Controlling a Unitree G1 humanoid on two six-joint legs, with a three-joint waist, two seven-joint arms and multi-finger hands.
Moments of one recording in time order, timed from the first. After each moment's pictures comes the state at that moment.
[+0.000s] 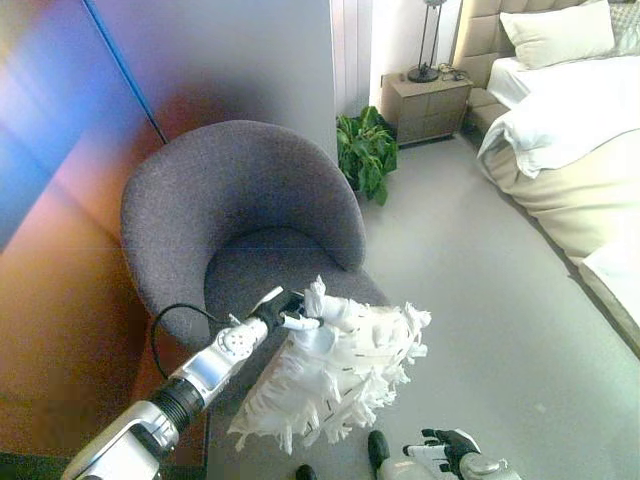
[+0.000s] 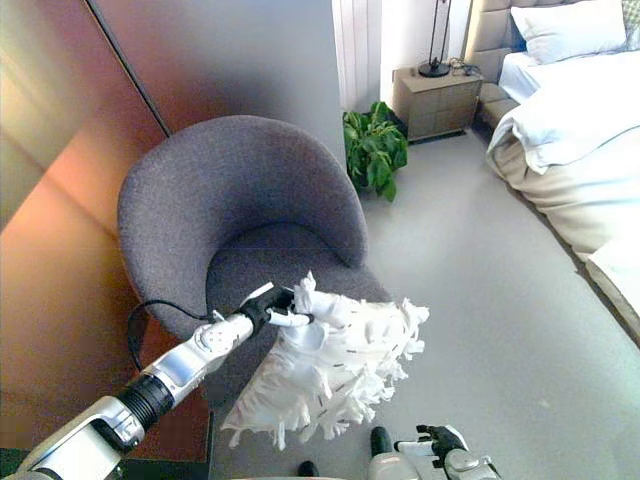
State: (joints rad) left arm -0.47 0.55 -0.66 0.41 -0.43 0.22 0.00; right arm -0.09 -0.31 0.37 1.18 0.16 0.06 0.03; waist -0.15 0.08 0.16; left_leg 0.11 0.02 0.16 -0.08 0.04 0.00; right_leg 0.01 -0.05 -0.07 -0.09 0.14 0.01
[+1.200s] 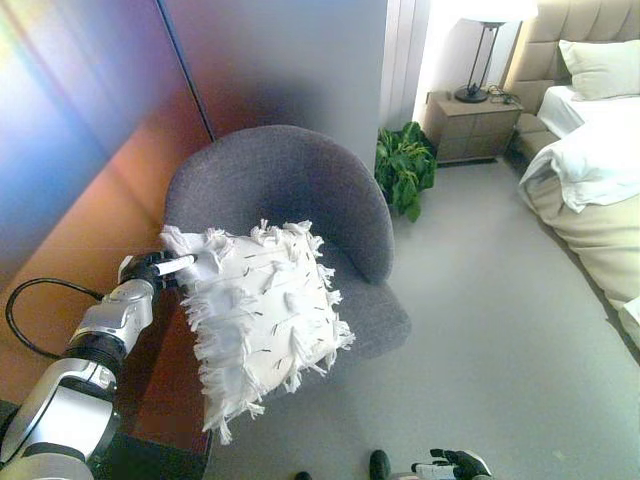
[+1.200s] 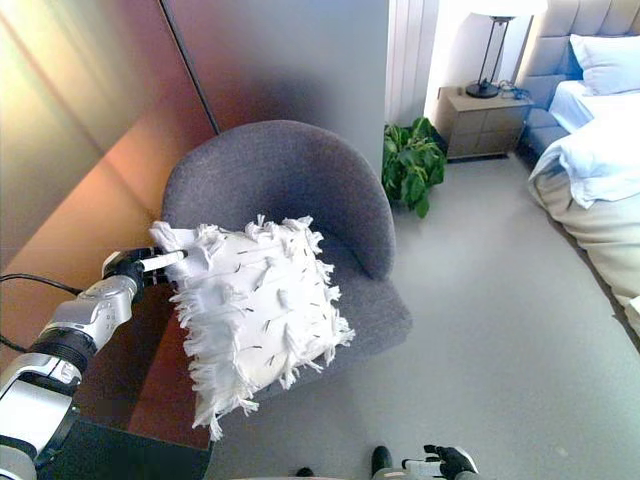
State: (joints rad) left arm -0.64 0.77 -0.36 0.83 -0.74 0.28 0.22; right arm -0.02 -0.30 0.31 1.25 0.14 -0.01 0.03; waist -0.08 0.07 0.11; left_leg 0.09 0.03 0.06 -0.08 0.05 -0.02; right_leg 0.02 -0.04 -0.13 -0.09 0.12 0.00
